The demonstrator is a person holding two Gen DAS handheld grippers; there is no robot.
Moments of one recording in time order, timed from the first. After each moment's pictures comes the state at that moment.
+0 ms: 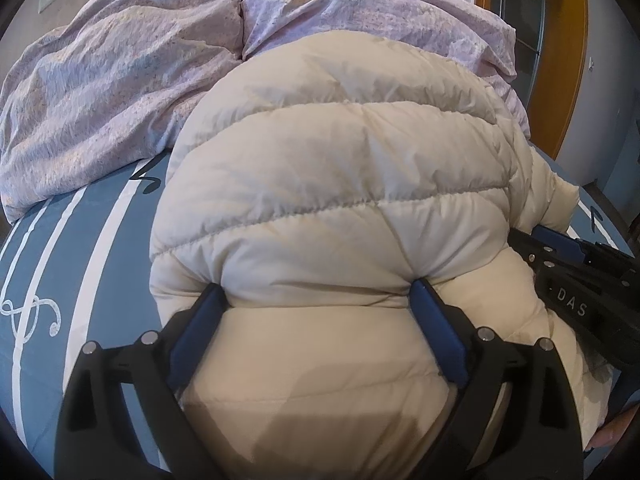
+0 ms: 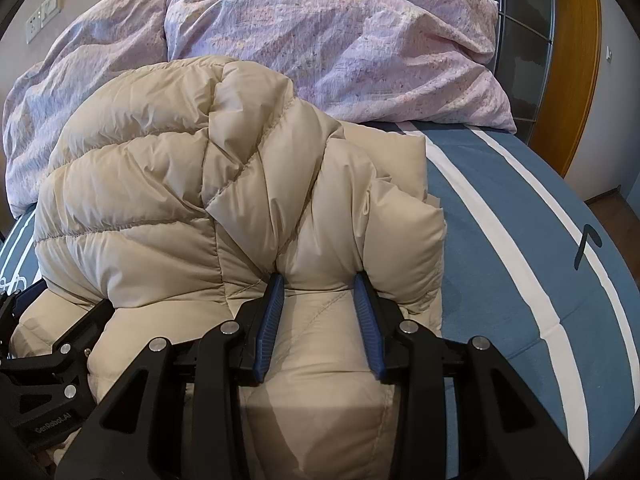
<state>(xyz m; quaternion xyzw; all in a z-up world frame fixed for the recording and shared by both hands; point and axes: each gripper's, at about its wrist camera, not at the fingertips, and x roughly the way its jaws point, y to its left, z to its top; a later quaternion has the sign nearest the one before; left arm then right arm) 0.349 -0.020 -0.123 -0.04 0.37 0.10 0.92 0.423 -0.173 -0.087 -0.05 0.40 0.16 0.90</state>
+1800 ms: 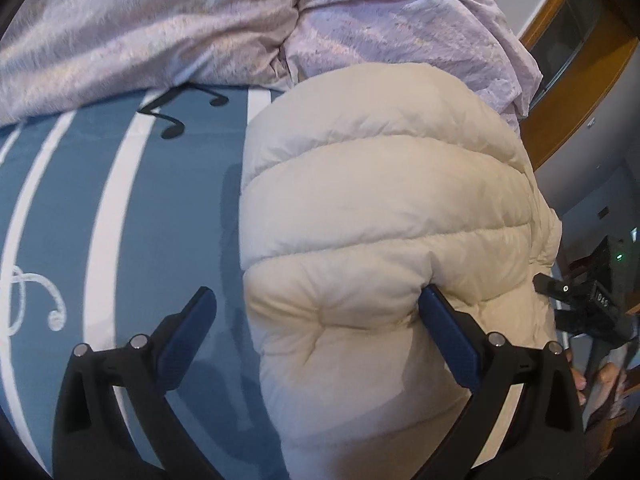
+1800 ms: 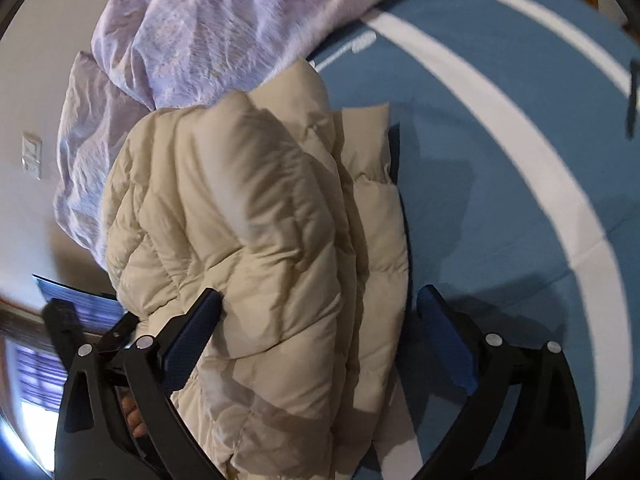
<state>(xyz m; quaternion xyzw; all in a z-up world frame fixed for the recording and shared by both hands) 0.350 0.082 -0.104 -0.20 0.46 0.02 0.87 0.476 -0.261 -0.113 0.21 0.58 0.25 0.74</state>
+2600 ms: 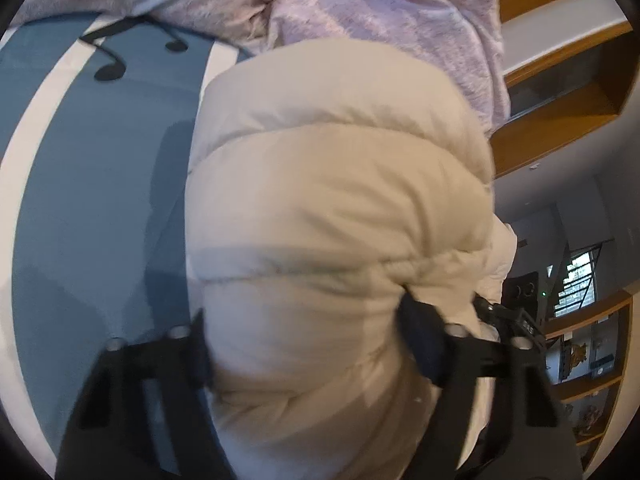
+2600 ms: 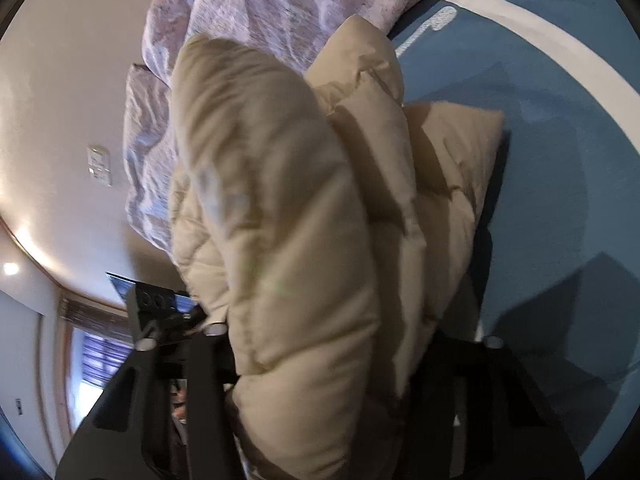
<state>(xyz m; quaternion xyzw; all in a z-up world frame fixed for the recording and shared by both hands) 0.379 0.106 -0.135 -0.35 0.44 -0.10 0.82 0.491 -0.234 -0.128 0.30 0.54 0.37 0.69</state>
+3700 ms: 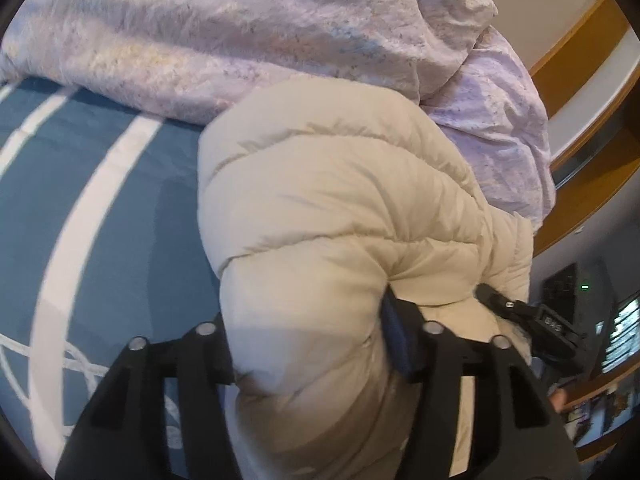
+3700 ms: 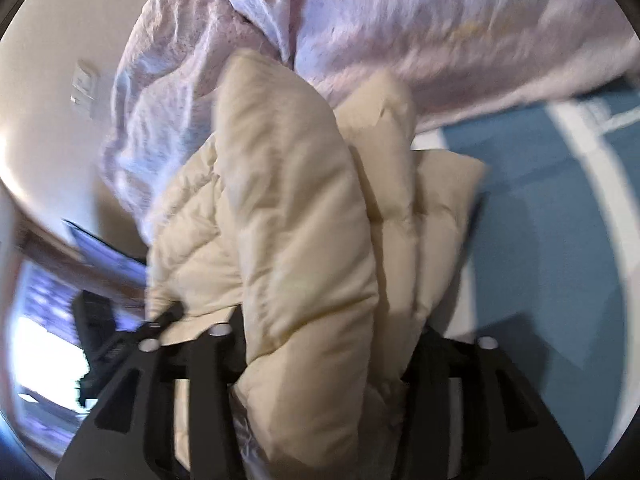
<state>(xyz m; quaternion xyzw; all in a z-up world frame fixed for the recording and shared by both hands) 0.316 0.237 -0.107 -0.32 0.35 0.07 0.88 0.508 -0.057 -0.071 0.14 0.52 0.39 0.75</state>
